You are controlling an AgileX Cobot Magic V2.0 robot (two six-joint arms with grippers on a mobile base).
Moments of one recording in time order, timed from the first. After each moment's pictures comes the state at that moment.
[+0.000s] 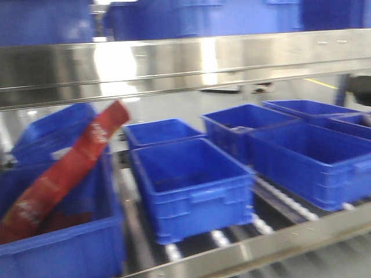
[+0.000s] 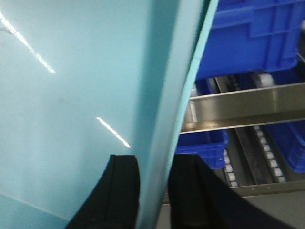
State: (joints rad) left arm -0.24 1.37 -1.75 -0.10 0.88 -0.08; right arm 0.38 1.39 -1.73 0.12 0.95 0.07
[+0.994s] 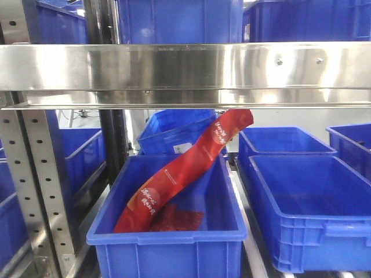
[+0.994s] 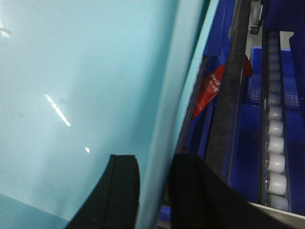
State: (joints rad) left arm -0.24 1.37 -1.75 -0.10 0.88 -0.08; right arm 0.38 1.39 -1.73 0.12 0.95 0.07
